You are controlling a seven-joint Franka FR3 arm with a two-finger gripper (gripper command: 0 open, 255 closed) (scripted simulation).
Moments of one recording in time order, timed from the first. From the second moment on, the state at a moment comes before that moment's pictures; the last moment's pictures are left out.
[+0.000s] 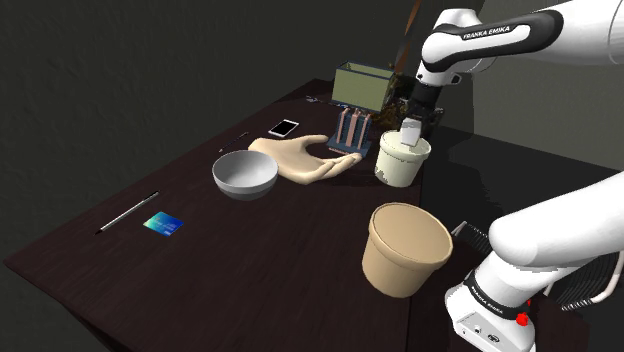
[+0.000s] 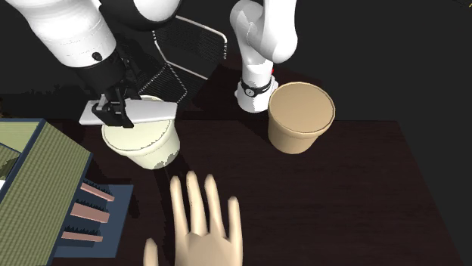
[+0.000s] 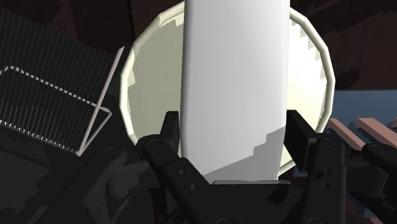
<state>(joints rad) -0.51 -0.36 0.15 -2.28 0.06 1.93 0.73</state>
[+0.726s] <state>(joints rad) -0.51 -0.35 0.15 -2.33 0.06 2.00 0.73</state>
